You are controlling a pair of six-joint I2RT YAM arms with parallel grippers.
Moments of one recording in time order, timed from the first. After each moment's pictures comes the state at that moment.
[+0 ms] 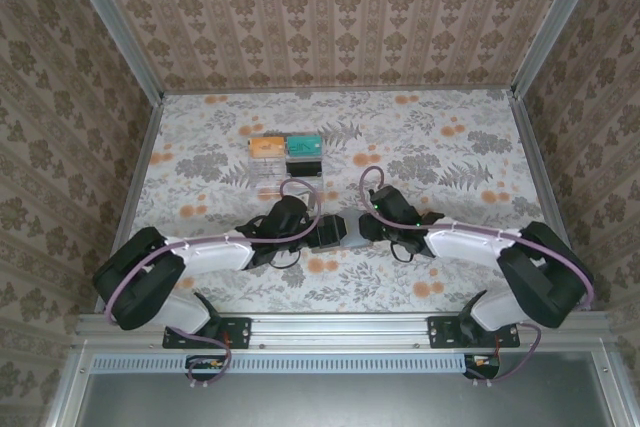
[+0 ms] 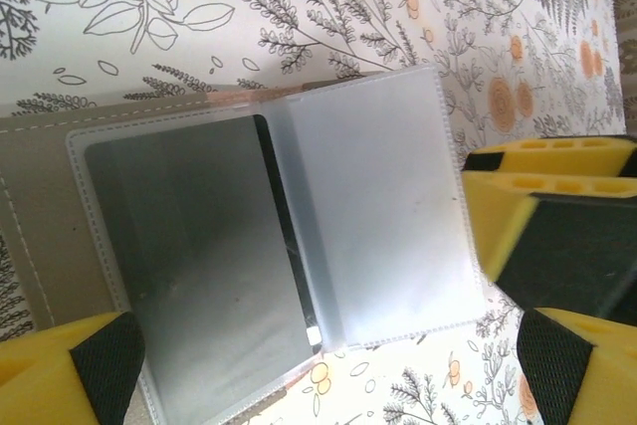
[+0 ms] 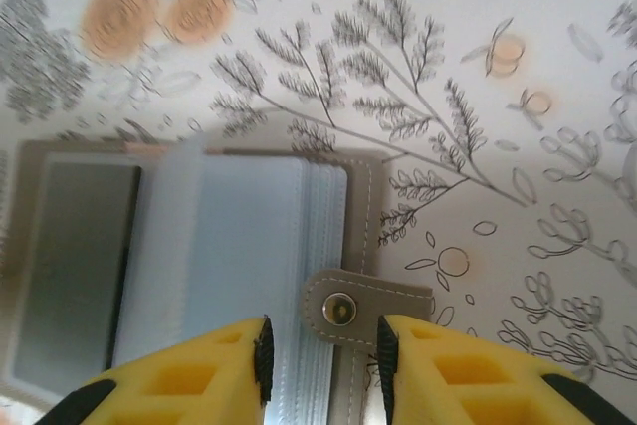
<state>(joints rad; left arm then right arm) -0.88 1.41 0.53 0.20 0.17 -0.91 0.67 1.40 0.62 -0.09 0.08 0.54</state>
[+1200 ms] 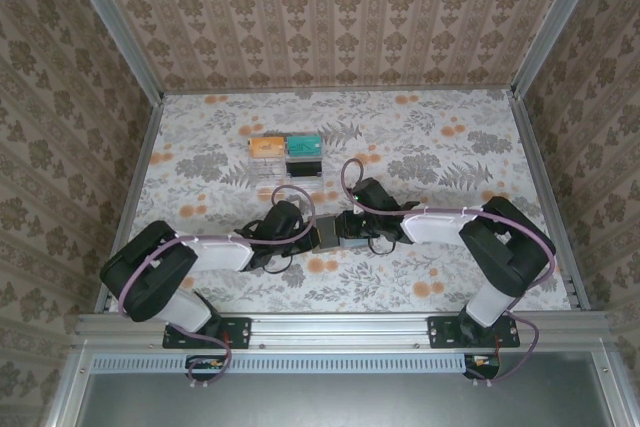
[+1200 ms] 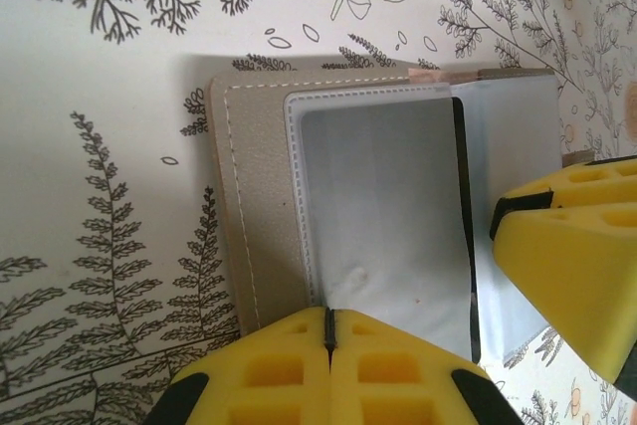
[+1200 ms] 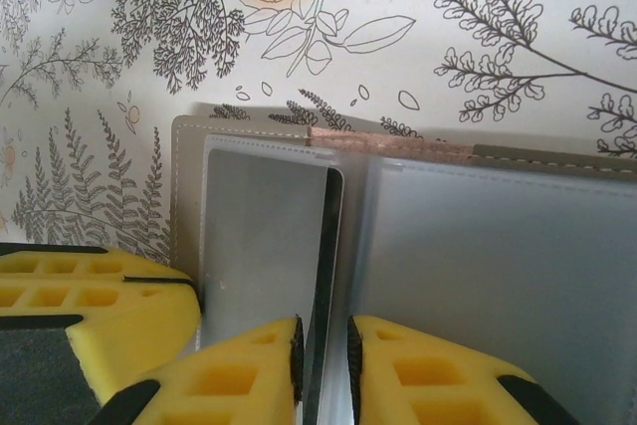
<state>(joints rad) -0.83 1.48 0.46 0.23 0.14 -0.91 0.69 1.66 0.76 0.01 -0.22 0.66</state>
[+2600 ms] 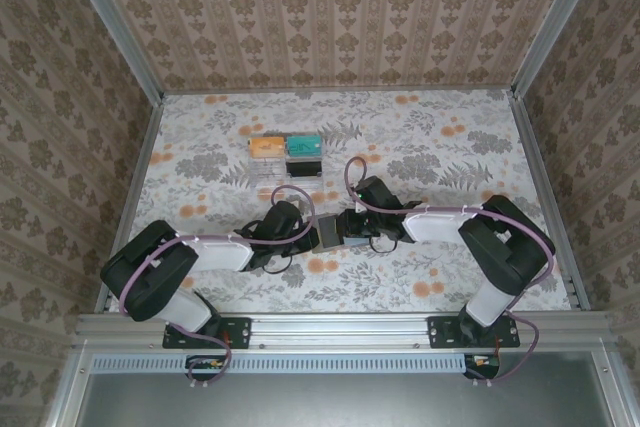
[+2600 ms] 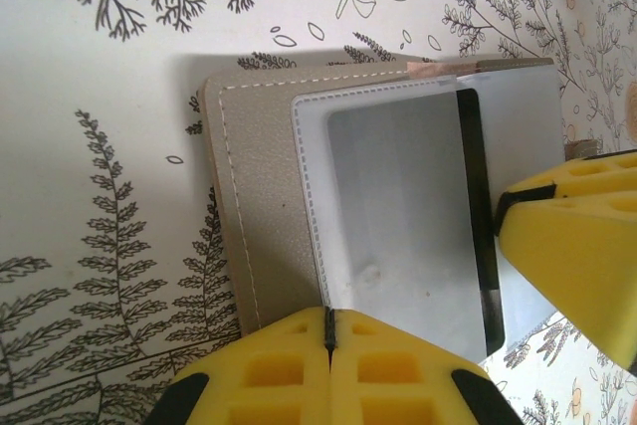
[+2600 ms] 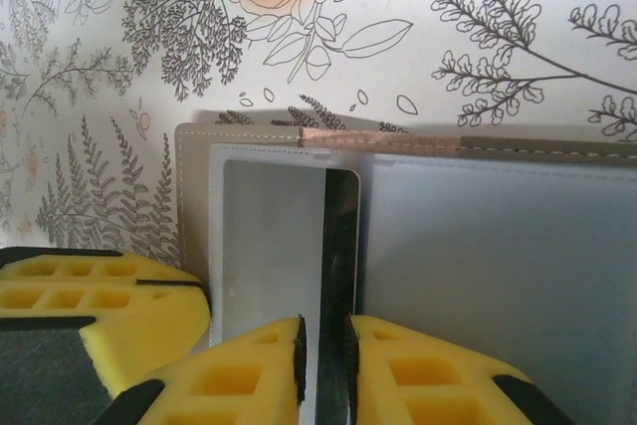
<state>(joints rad) -0.82 1.48 0.45 0.24 0.15 -0.91 0.66 1.67 0.75 0.05 -0.28 0.68</state>
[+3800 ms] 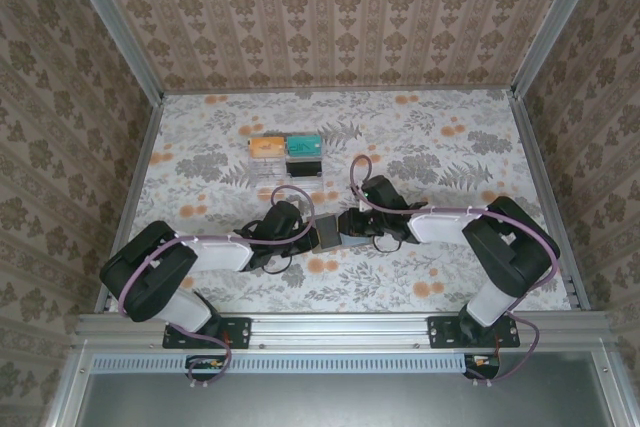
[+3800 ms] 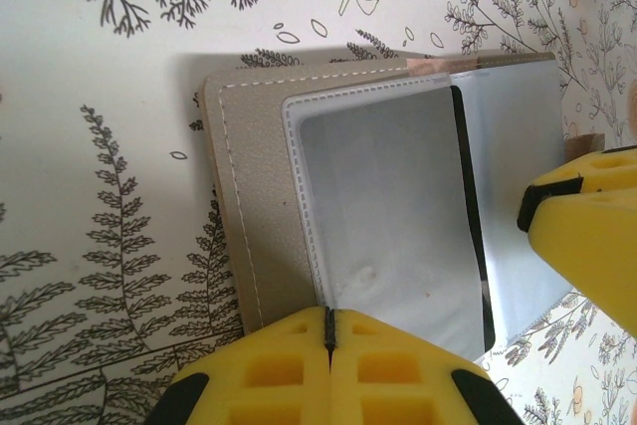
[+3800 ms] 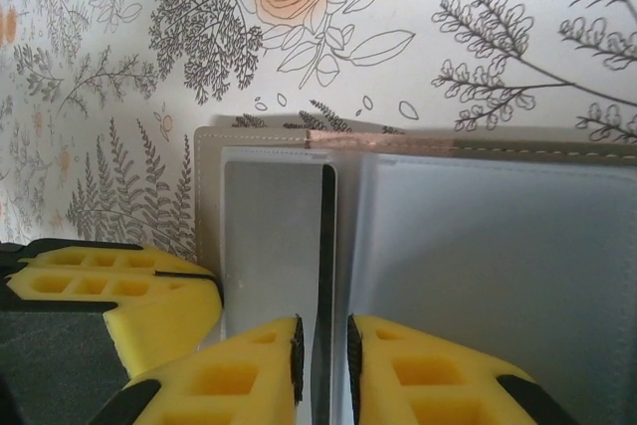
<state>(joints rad) -0.82 1.48 0.45 0.23 0.15 -0.91 0.64 1.65 0.71 0.09 -0.33 0.67</state>
